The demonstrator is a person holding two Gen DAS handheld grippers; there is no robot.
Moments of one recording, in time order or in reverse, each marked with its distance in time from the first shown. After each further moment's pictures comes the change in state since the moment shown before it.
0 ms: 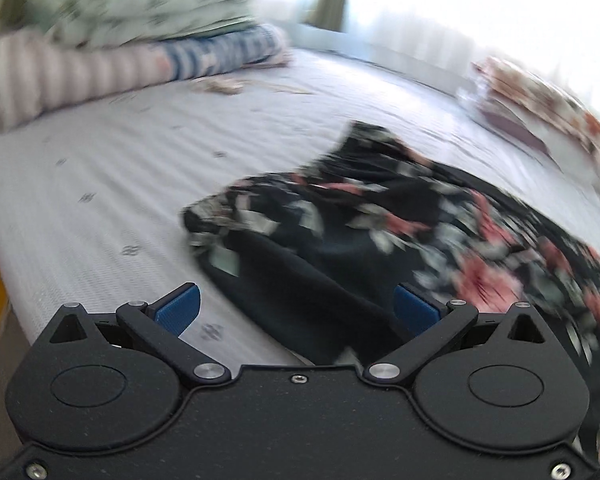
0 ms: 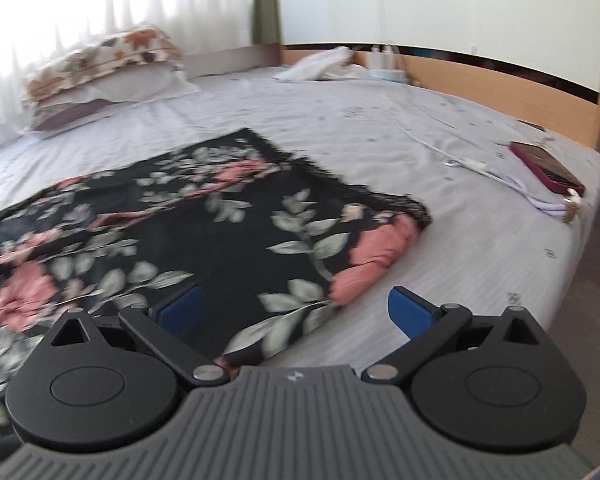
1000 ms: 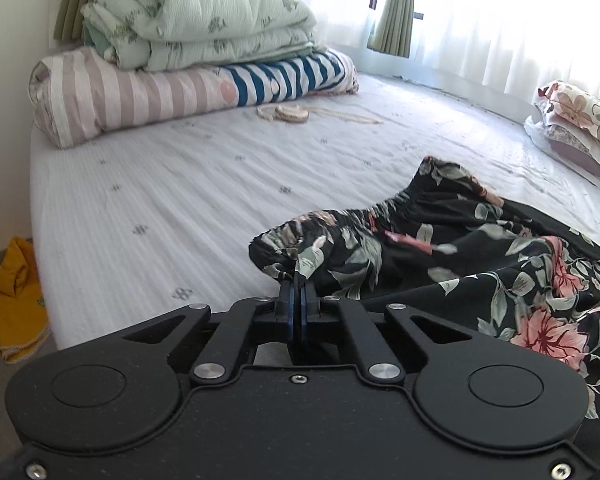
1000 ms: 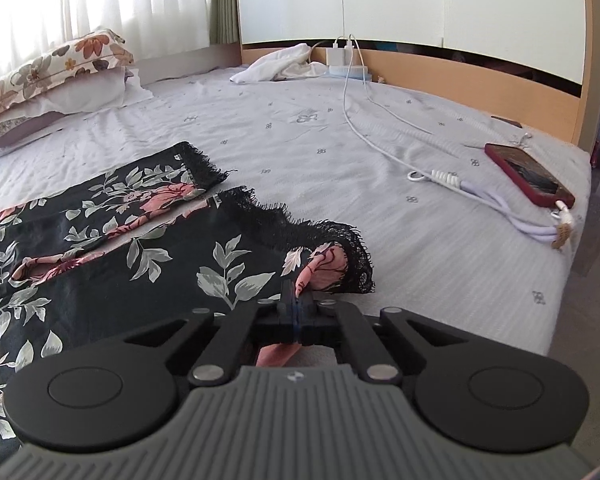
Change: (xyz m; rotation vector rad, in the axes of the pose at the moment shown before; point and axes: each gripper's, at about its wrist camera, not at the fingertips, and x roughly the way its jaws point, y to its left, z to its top) left arm 0.012 -0.004 0.014 -0.010 -0.091 0.190; right arm 0.040 -0.037 0.031 0.041 0.009 -0.065
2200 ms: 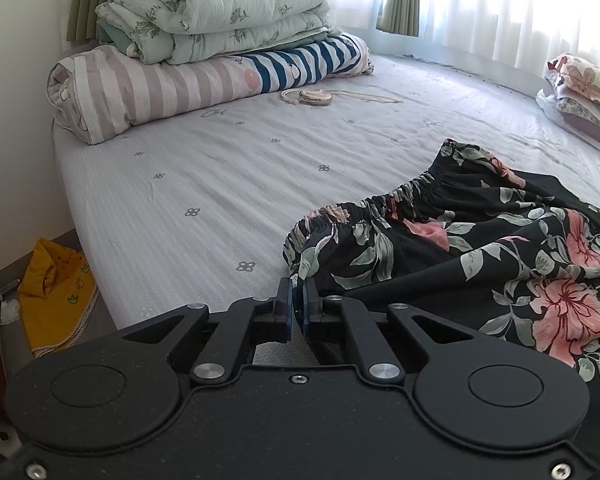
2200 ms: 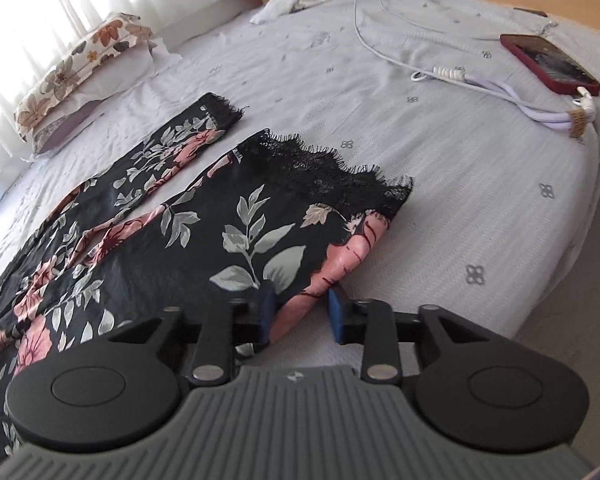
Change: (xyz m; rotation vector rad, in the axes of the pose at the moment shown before) left arm -0.018 0.024 -0.005 0.051 0.067 0.061; right arm -0.002 -0.054 -0.009 0.179 0.251 0.251
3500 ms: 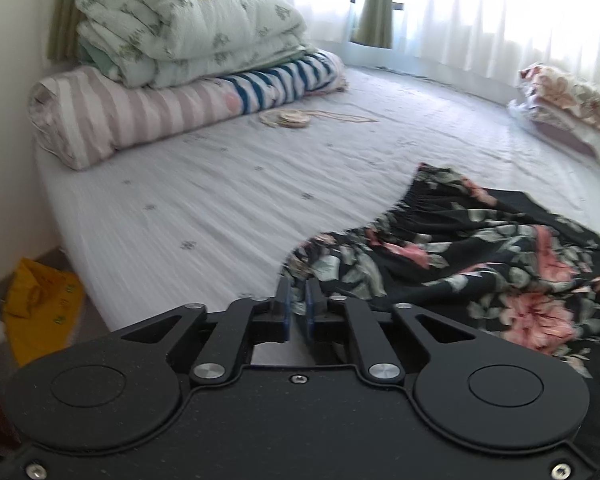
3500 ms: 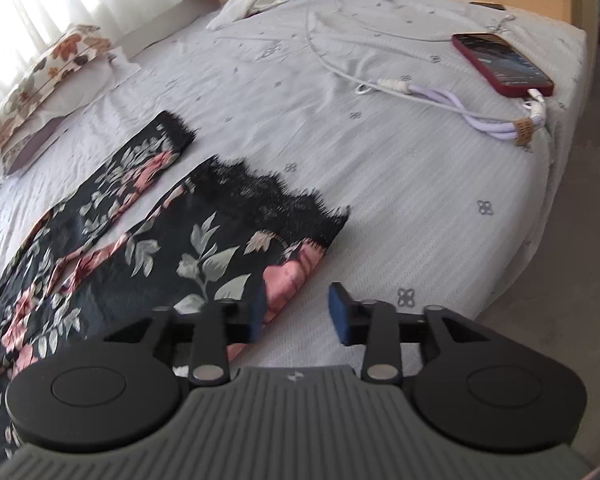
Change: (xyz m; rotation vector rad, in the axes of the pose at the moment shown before) left arm -0.025 0.020 0.018 0.020 -0.026 -0.129; right arm -0.020 -0.021 0.015 0.059 0.017 -0.077
